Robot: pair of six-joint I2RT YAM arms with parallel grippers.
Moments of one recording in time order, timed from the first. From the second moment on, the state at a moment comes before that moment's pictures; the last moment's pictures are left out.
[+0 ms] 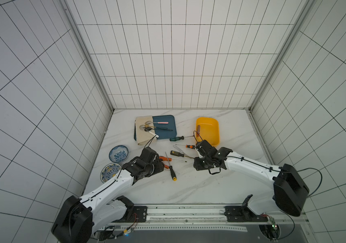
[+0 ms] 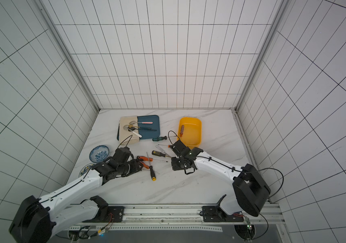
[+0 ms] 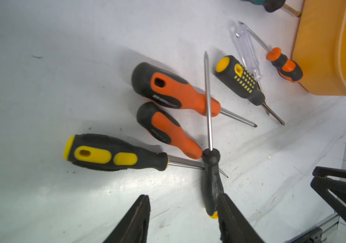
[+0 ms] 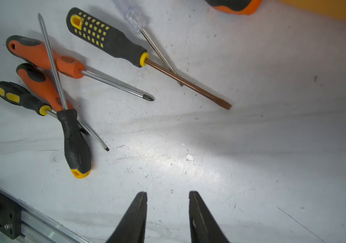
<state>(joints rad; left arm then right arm) -0.53 1.04 0.54 -0.47 0.13 -0.86 0.91 1.46 0.94 -0.62 -0.05 0.58</state>
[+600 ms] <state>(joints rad) -0.67 1.27 0.64 -0.43 0.18 -0.86 0.94 1.46 0.99 -0.60 -0.01 0.61</state>
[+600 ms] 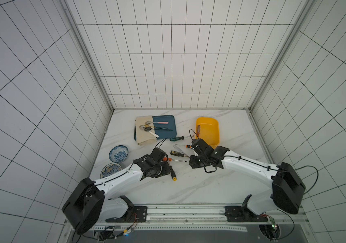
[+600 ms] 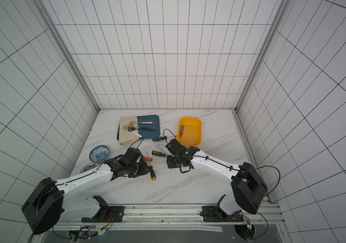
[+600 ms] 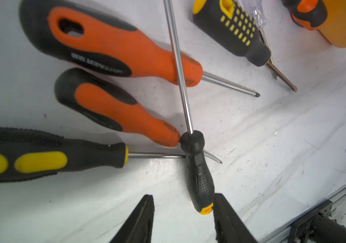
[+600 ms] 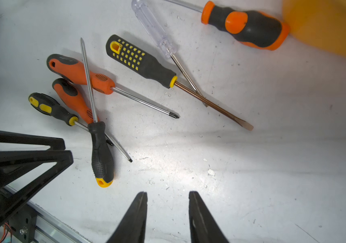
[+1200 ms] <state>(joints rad) -0.71 1.52 0.79 -0.45 0.13 -0.87 0.87 1.33 0.85 -0.59 0.01 0.65</state>
